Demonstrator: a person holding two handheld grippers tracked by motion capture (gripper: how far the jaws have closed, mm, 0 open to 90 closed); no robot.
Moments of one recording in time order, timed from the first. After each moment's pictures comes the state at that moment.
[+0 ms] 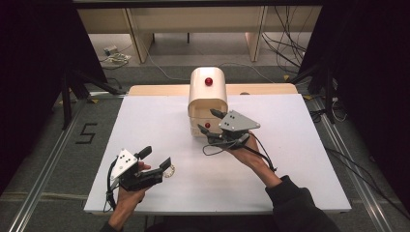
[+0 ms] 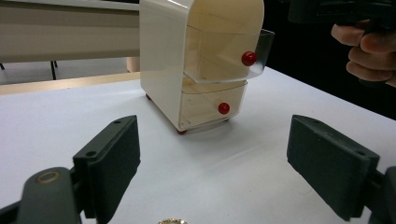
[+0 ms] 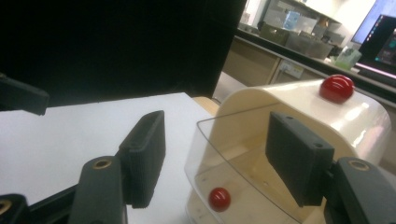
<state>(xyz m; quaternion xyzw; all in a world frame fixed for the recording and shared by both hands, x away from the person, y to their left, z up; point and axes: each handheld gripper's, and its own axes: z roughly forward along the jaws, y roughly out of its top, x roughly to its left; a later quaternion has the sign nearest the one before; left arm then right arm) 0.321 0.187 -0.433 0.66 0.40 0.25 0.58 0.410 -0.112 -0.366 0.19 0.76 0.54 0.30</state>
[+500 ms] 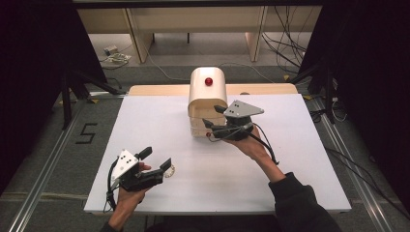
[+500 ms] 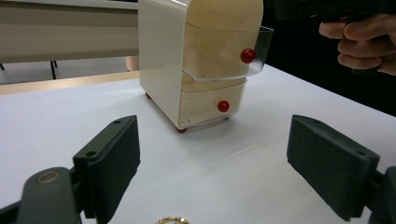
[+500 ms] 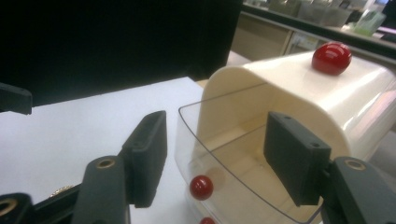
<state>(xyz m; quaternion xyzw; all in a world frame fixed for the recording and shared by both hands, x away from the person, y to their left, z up) 0.320 0.187 -0.434 0.66 0.40 0.25 0.58 0.435 -0.123 -0.361 0.22 0.78 0.53 0.25</state>
